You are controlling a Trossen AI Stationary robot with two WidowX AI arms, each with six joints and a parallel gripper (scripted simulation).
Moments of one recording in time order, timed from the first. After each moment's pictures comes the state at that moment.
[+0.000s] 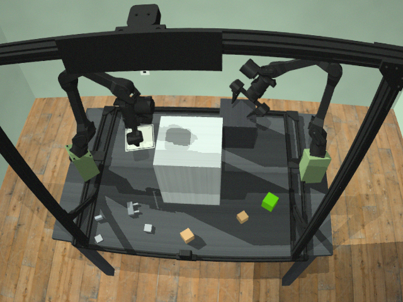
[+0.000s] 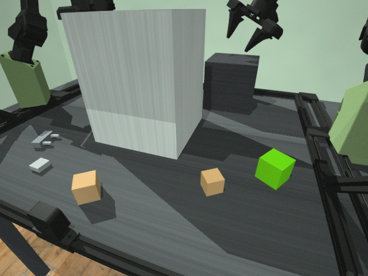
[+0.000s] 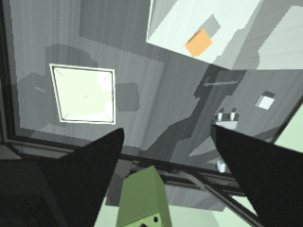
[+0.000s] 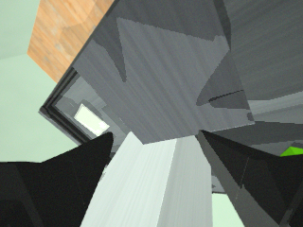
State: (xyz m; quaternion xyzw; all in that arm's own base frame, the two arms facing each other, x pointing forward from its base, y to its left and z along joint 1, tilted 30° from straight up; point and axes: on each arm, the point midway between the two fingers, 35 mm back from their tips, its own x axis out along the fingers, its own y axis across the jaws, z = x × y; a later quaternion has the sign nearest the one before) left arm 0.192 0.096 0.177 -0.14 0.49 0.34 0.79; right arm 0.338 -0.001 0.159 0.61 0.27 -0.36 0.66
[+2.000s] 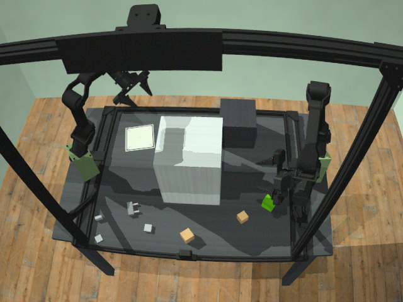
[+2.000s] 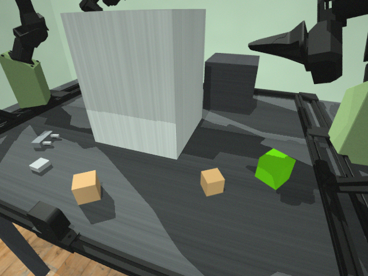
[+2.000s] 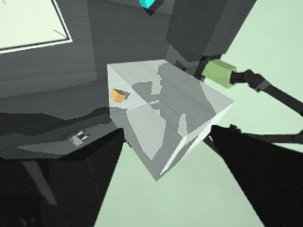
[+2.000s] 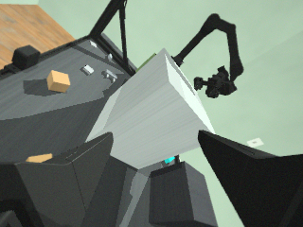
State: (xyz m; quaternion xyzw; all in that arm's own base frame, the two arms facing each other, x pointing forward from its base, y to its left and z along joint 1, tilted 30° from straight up) left arm 0.126 0.160 0.295 -0.72 0.06 0.24 0.64; right arm 0.142 0.302 0.024 -0.65 0.04 0.04 0.76
